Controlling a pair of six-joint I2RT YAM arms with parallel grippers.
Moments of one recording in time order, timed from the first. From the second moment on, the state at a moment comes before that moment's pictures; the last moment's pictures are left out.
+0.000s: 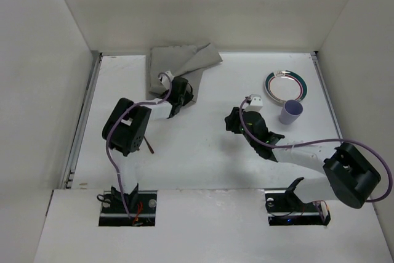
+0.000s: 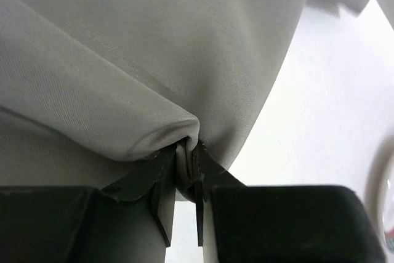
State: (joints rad) left arm -0.44 1.96 1.13 0.20 -0.26 -0.96; right arm 0.73 1.32 0.54 0.35 0.40 0.57
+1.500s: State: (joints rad) left arm -0.33 0.90 0.30 0.13 -0.33 -1.06; right arm 0.79 2.10 1.71 -0.20 0.17 0.31
